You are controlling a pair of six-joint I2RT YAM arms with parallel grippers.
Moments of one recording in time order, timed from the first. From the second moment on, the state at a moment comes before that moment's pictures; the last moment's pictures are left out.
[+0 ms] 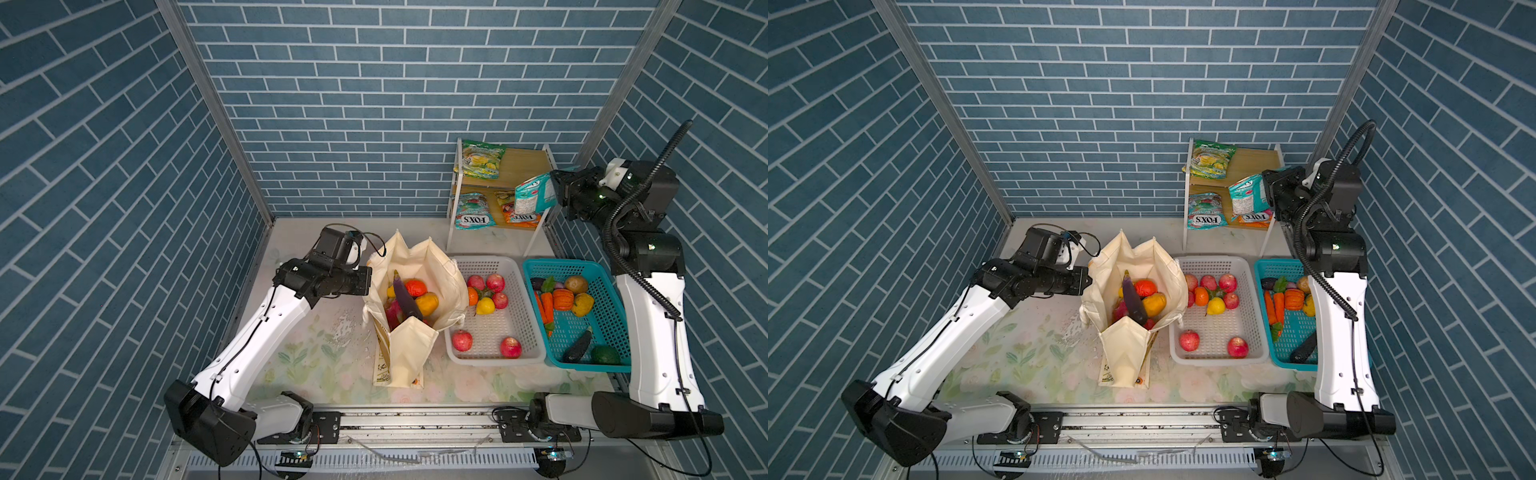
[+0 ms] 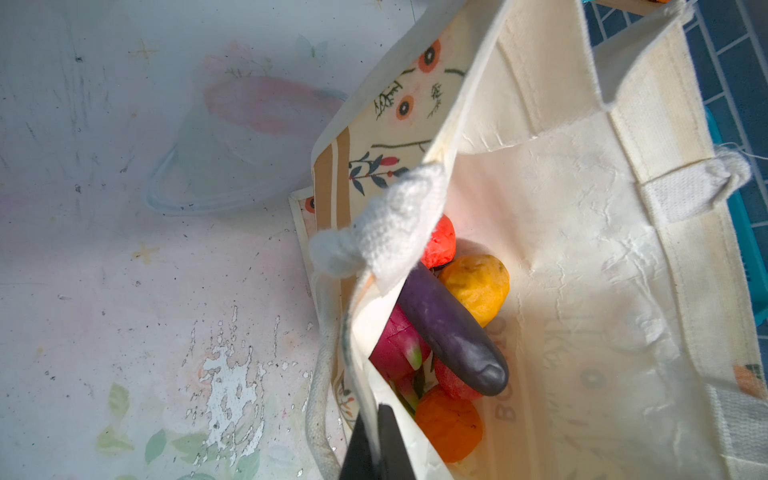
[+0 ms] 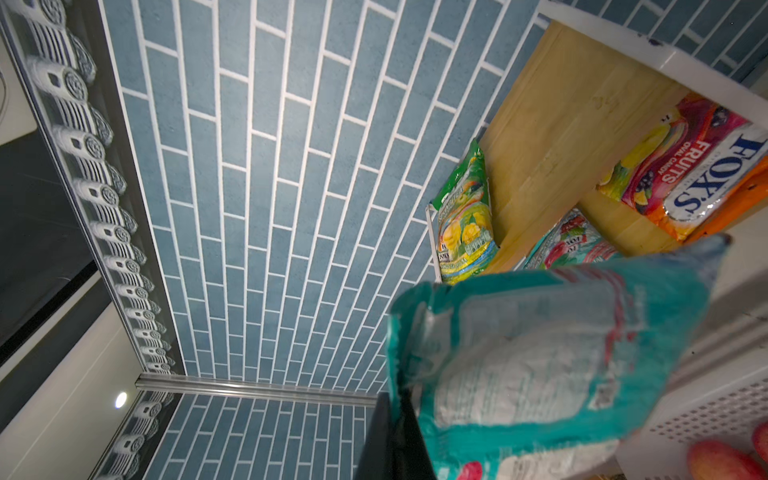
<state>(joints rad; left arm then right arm) -0.46 1.27 1.32 -0.94 0.18 -0.33 0.05 1.30 1.80 -0.62 -0.30 1.18</state>
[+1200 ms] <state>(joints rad) -0.46 1.23 1.32 -0.95 0.18 -0.37 0.81 1.42 1.70 -0.70 -0.26 0.88</state>
